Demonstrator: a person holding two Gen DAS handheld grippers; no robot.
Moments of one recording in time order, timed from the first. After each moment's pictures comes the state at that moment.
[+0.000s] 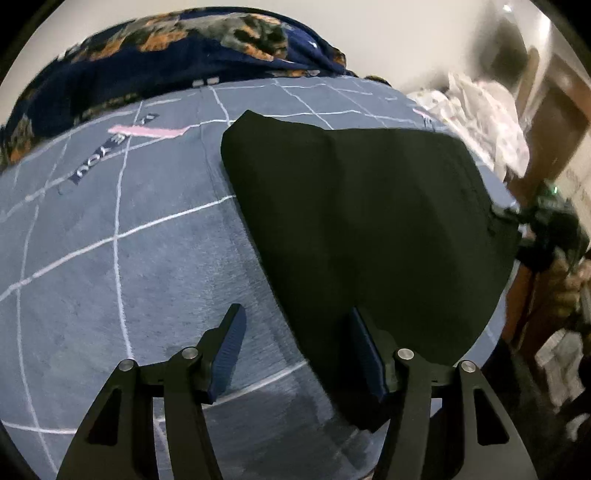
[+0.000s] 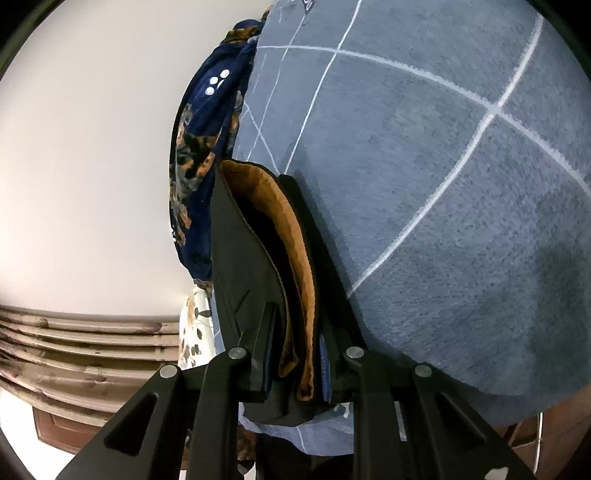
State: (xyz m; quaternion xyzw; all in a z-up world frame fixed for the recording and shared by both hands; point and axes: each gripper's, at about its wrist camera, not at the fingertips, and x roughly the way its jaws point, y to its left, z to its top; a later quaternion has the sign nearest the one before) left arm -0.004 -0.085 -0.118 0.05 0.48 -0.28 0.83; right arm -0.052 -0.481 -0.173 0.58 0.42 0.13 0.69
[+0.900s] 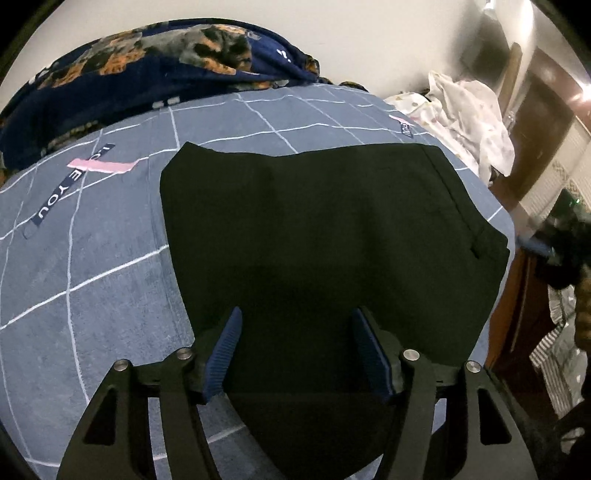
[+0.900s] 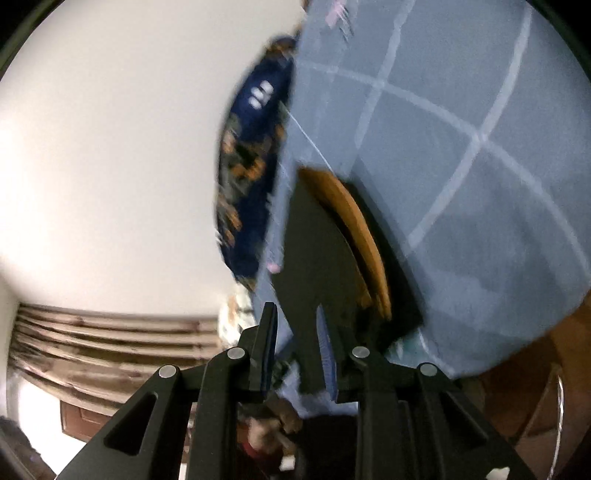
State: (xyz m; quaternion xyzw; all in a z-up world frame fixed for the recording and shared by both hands) left arm 0.013 -0.126 -0.112 0.04 0.47 -0.31 0.83; right arm -0.097 -0.487 -0.135 0.61 0.40 0.17 0.66
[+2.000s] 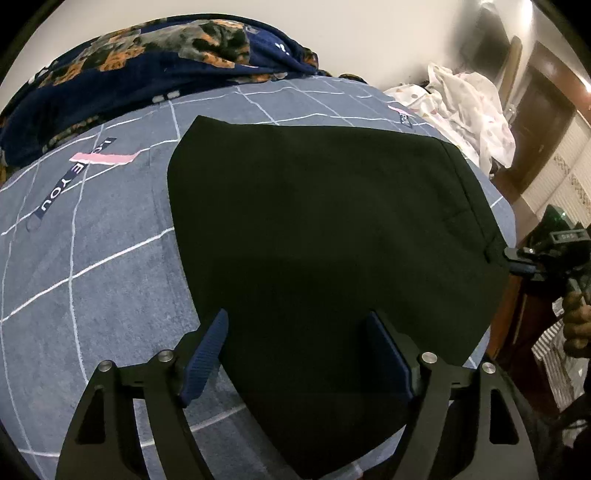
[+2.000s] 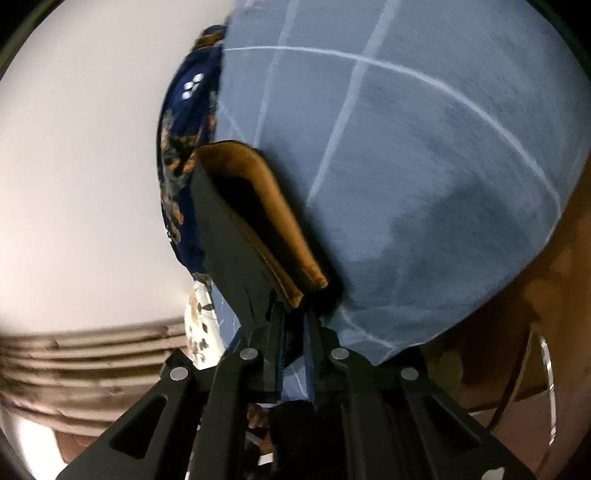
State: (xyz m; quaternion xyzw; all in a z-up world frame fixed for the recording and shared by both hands) left arm 0.004 -0.121 -0.113 0.05 0.48 -0.31 0.82; right arm -0.111 -0.486 -0.179 0.62 0.44 0.11 0.64
